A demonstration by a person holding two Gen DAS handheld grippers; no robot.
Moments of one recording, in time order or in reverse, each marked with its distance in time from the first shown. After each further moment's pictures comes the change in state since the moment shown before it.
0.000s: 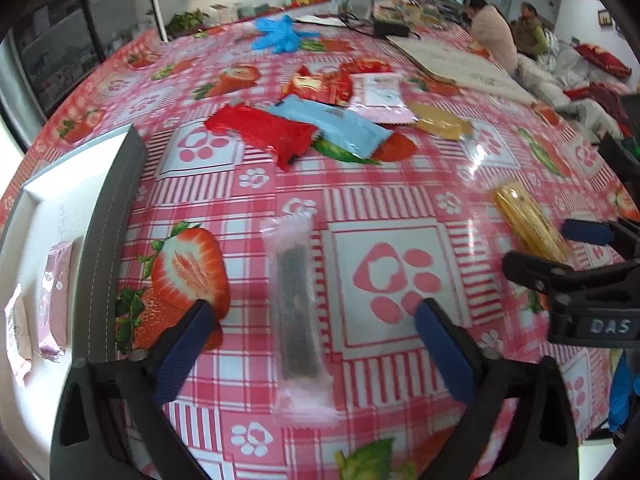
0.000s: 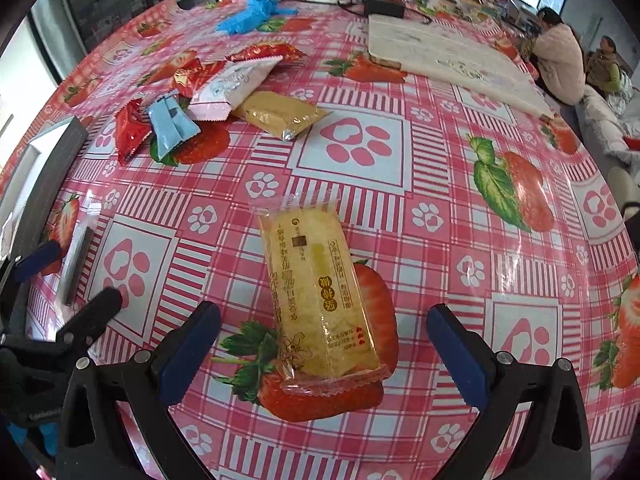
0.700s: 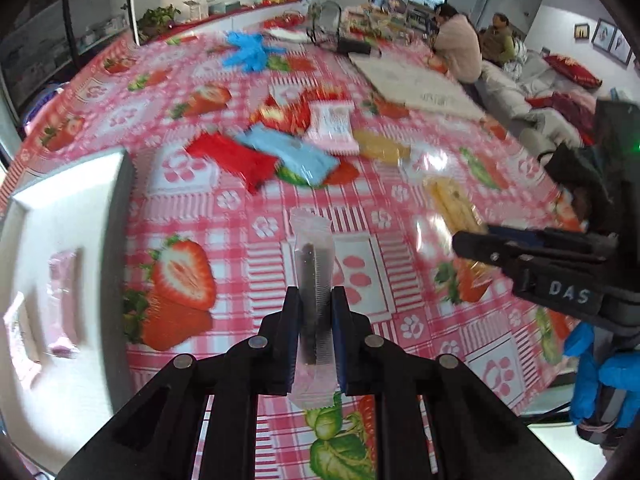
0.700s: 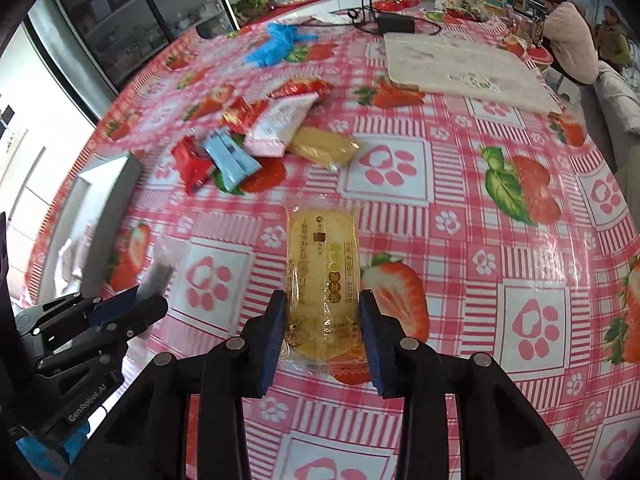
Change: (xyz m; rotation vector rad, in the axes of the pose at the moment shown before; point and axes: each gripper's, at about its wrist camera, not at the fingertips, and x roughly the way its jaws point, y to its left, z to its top) left arm -0.056 0.009 0.012 -0.022 -0.012 -0.167; right arm -0.049 0.006 0.002 0.069 -0.060 0.193
